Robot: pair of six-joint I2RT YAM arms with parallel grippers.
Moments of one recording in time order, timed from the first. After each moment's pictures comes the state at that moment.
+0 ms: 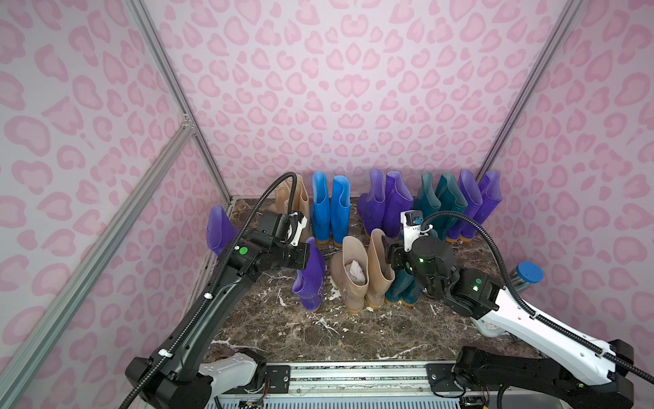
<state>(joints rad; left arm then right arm) -0.45 1.23 1.36 -1.01 0.18 -0.23 0.92 1.07 1.11 -0.46 0.58 0.32</state>
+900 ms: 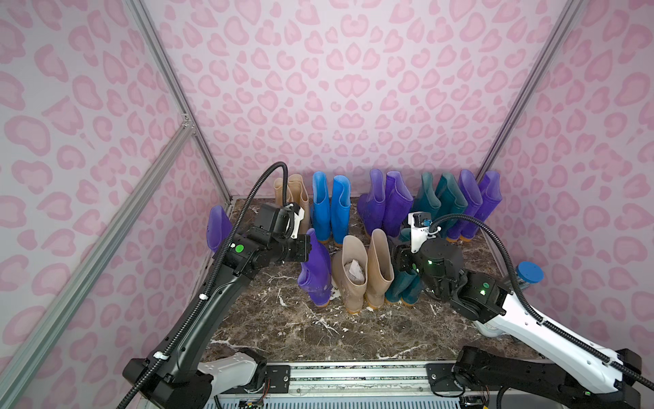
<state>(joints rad) -0.47 1.21 1.39 -1.04 0.17 -0.37 0.89 1.01 1.07 -0.44 0.55 0.33</state>
